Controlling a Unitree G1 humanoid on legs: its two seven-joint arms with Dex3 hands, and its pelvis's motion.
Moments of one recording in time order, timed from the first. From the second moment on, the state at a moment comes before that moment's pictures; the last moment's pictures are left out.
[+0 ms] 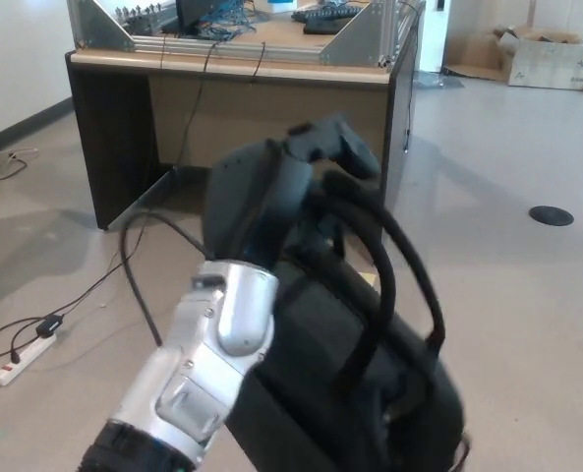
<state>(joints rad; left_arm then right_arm) -0.93 0.17 -0.21 0.36 0.57 -0.14 0.43 -0.25 -0.31 0.00 1.04 -0.19 -0.57 -0.13</state>
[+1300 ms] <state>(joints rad) -0.05 0.34 0.29 0.27 0.34 -0.68 0.52 -0.28 -0.32 0.01 1.05 -0.19 -0.57 -0.11</state>
